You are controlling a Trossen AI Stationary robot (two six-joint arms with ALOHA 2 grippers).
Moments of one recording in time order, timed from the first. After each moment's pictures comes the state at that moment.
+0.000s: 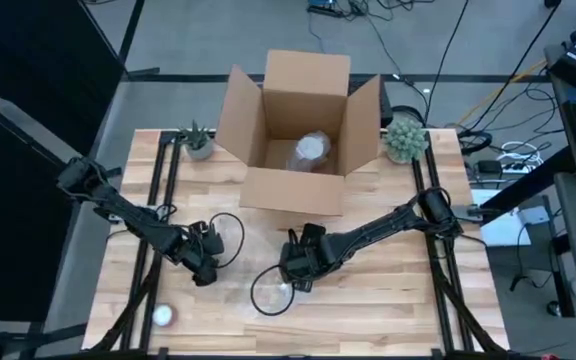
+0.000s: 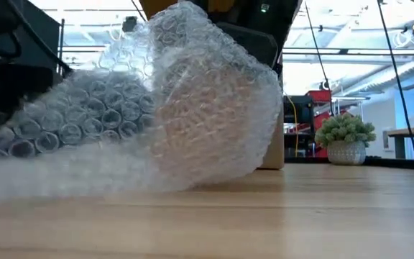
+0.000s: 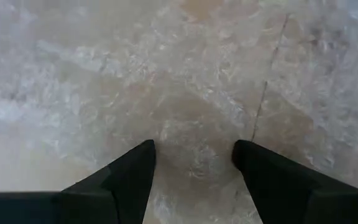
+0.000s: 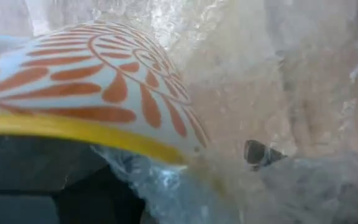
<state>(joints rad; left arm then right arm) -0.55 1.34 0.47 -0.48 -0.27 -0.78 0.32 2.09 1.62 -0.84 0.30 0.51</state>
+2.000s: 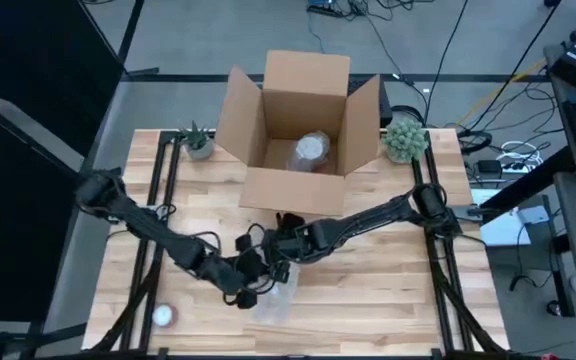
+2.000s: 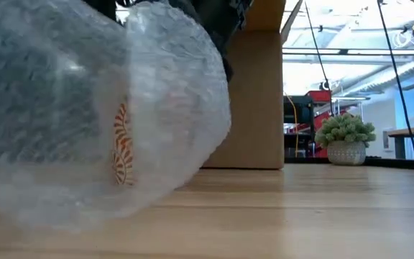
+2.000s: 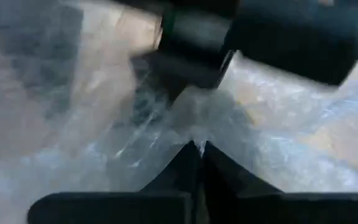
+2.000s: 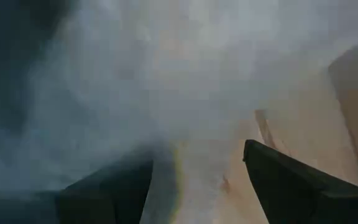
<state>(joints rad) -0.53 1.58 0.86 -0.07 -0.45 -0.50 0.24 2.08 1.71 -0.63 0.25 0.39</state>
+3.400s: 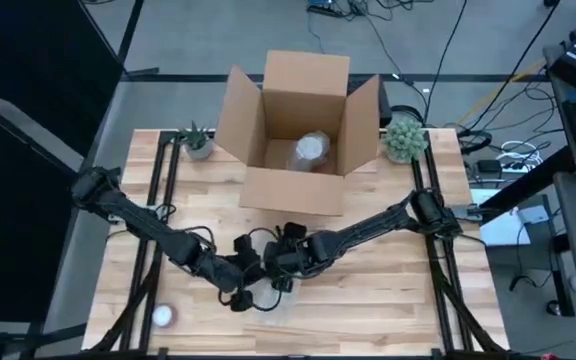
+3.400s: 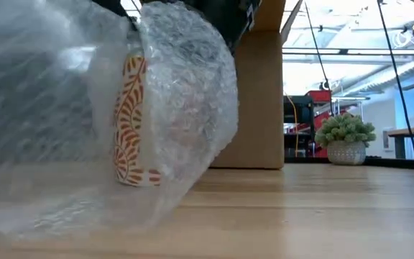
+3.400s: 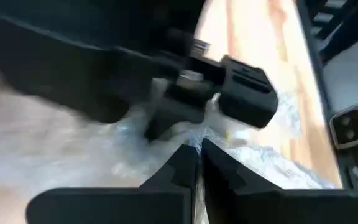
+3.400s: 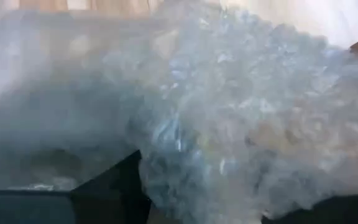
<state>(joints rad) -0.53 1.44 1.00 -0.38 -0.34 -0.49 0.29 2.15 1.71 -0.65 0.33 0.43</state>
